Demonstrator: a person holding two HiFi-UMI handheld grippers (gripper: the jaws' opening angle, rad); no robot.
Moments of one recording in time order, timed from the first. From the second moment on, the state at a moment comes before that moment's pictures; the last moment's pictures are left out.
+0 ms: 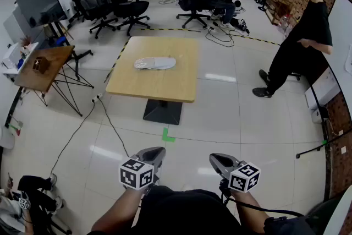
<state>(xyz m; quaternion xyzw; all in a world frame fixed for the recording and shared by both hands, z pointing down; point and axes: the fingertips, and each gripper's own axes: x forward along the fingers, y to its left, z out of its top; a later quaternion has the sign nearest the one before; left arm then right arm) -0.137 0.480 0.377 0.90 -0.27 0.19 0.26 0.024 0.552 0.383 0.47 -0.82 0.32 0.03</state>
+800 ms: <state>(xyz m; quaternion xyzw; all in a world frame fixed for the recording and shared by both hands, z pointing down) -0.099 0.373 0.406 0.90 -0.26 0.21 0.29 0.065 0.446 0.411 0.48 -0.80 0.35 0.04</state>
